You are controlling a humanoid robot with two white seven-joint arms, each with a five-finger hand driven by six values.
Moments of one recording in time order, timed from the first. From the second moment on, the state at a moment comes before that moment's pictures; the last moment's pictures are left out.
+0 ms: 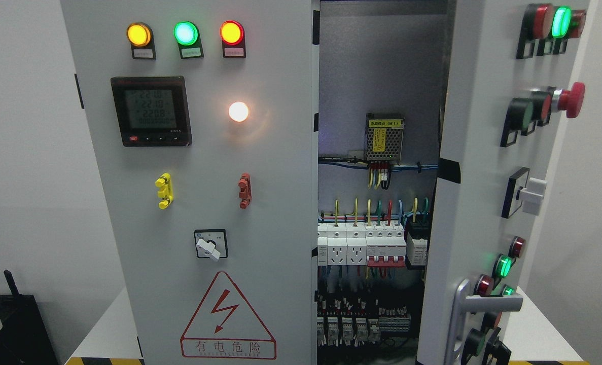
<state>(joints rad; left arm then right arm) 0.16 0.00 -0.05 -0.15 0.23 -0.05 -0.21 0.11 0.12 0.10 -0.05 0.00 0.03 0.03</state>
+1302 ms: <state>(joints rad) 0.12 -0.01 -0.05 -0.15 0.23 -0.04 -0.21 0.11 0.12 0.10 -0.05 0.00 0.03 0.03</state>
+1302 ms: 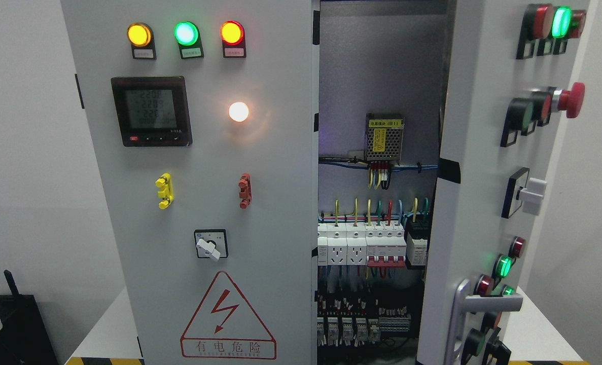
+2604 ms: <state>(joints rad) 0.85 0.52 0.13 -1.42 0.78 -0.63 -0.36 0.11 0.12 0.10 -0.05 0.00 0.03 0.03</state>
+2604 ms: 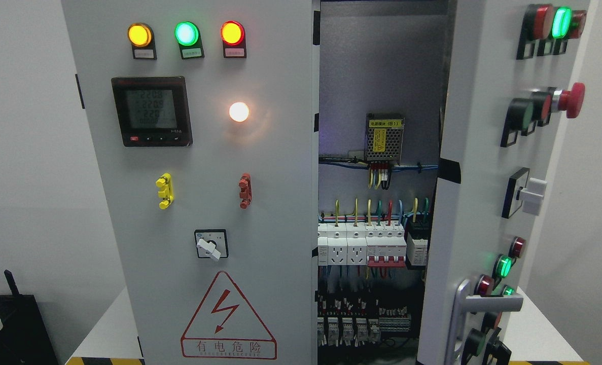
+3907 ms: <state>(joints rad) 1.00 1.13 0.87 -1.77 1.48 -0.17 -0.85 0.11 0.12 0.10 -0.05 0.00 0.03 0.03</state>
